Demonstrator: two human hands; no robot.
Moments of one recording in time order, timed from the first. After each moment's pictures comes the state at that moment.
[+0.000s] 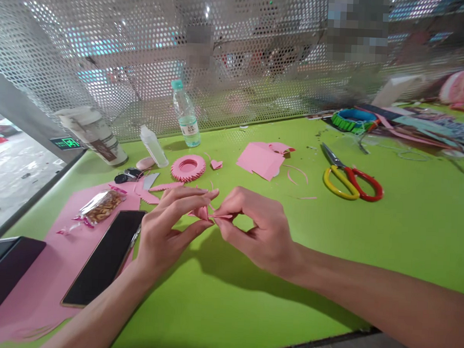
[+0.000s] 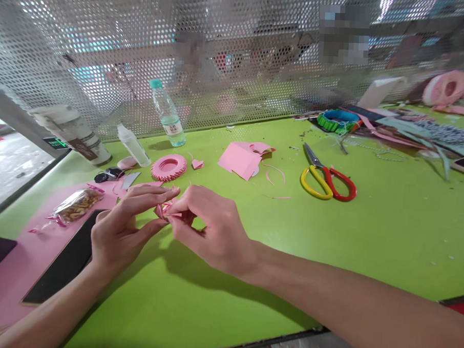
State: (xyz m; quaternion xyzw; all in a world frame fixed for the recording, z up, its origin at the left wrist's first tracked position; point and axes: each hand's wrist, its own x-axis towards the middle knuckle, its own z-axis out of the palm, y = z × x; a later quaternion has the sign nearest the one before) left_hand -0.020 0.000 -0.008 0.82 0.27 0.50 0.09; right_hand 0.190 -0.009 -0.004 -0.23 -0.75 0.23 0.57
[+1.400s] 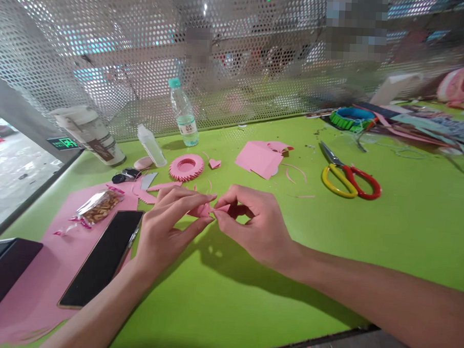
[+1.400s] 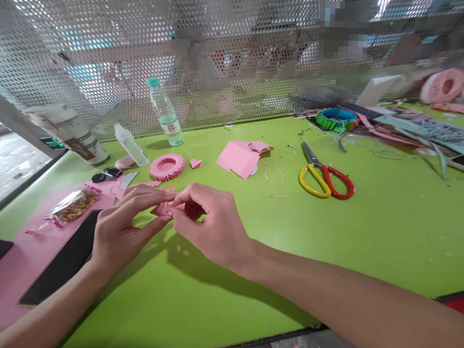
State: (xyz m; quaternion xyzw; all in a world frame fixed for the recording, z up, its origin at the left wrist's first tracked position) left_hand -0.019 0.001 -0.009 0.82 0.32 0.47 0.04; right_hand 0.190 -0.010 -0.003 -0.34 -0.70 0.36 0.52
